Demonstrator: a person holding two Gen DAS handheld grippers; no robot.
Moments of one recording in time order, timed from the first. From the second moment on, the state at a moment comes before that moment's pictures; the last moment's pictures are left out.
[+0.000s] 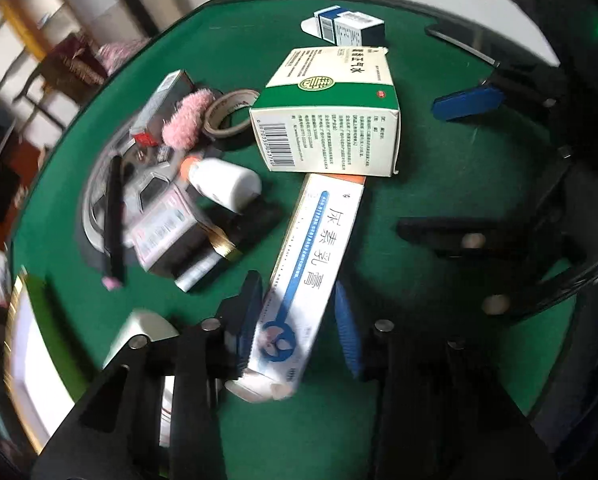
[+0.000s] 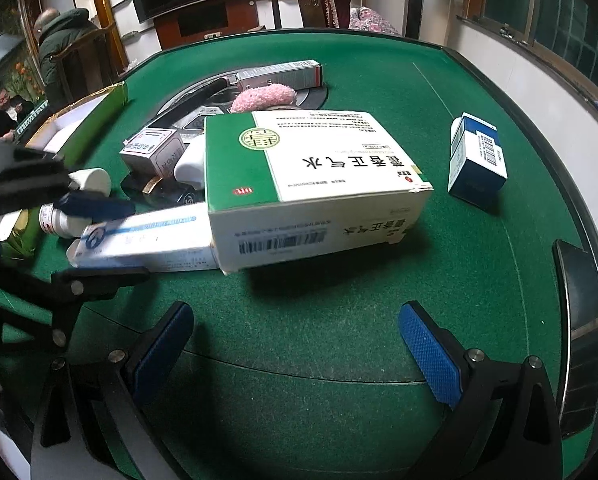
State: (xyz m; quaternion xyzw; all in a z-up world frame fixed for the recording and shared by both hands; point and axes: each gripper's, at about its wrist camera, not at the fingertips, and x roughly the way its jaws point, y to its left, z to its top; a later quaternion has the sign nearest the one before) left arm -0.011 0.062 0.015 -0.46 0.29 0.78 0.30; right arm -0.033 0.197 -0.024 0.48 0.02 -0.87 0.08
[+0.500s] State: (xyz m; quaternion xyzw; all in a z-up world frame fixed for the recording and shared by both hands) left arm -0.017 0.031 0.009 -0.49 0.15 0.82 0.25; right arm -0.017 0.223 0.025 0.38 0.01 -0.90 0.18
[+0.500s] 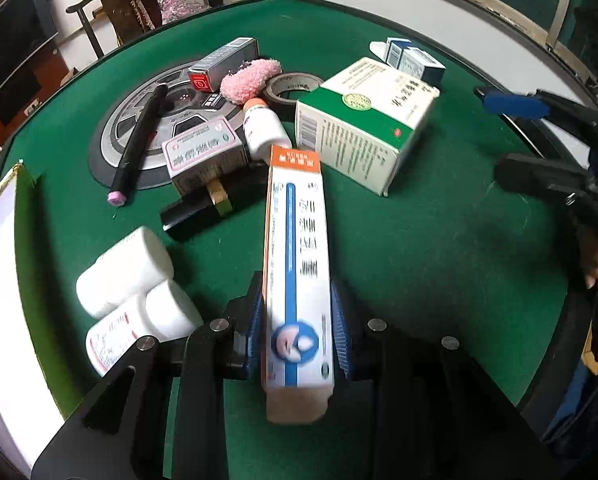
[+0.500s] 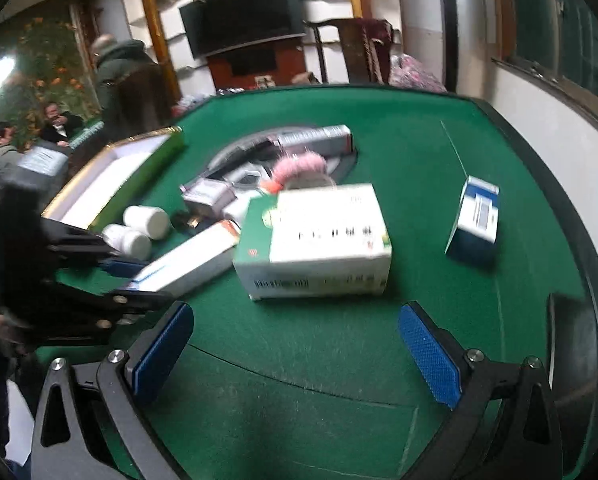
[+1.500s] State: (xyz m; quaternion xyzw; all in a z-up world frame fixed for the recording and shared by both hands) left arm -0.022 0.025 0.006 -0.44 0.07 0.86 0.26; right arm -0.171 0.203 0.014 0.50 -0.11 -0.85 0.07
